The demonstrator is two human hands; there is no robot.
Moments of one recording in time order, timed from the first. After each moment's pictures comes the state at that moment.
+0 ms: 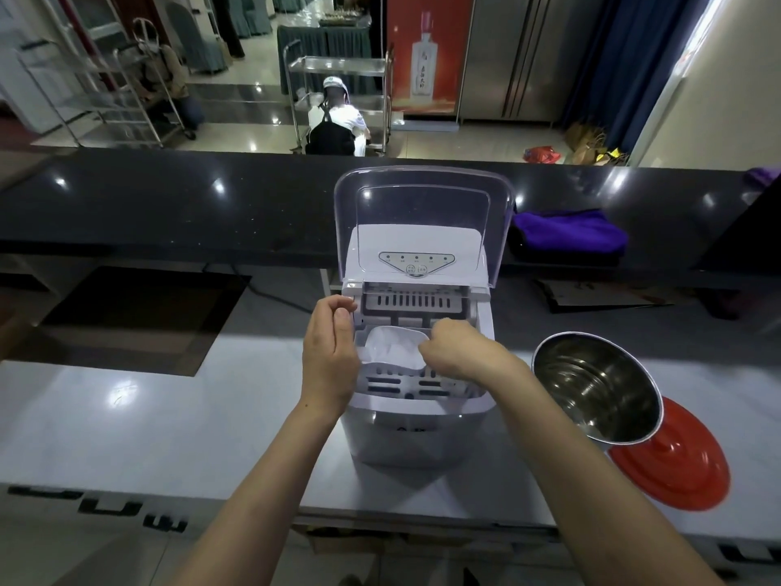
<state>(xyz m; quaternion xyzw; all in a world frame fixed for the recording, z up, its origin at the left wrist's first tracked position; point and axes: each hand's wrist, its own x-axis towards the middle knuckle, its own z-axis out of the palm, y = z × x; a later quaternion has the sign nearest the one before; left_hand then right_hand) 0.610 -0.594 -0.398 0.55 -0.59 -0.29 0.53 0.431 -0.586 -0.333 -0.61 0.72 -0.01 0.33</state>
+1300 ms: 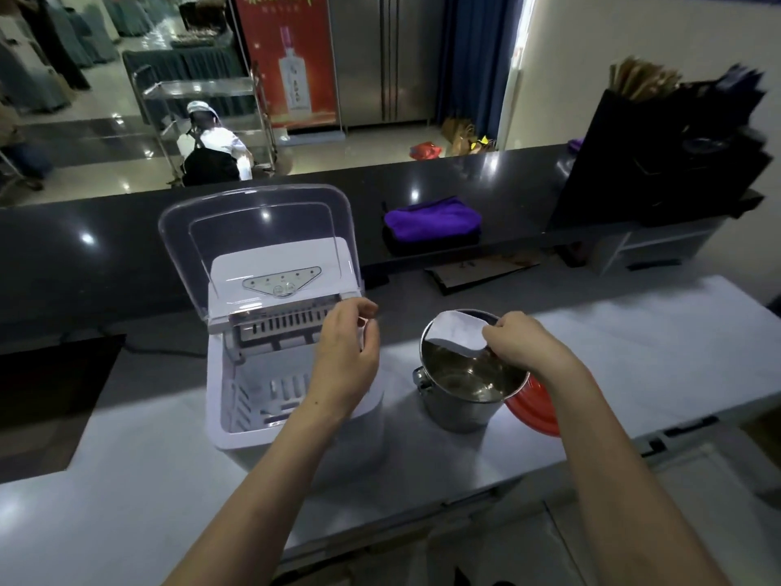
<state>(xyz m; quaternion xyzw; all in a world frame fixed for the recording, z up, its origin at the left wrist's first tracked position) 0.463 -0.578 -0.375 0.43 -0.78 -0.26 0.37 0.222 -0.497 -0.345 -0.40 0.86 -0.17 0.28</state>
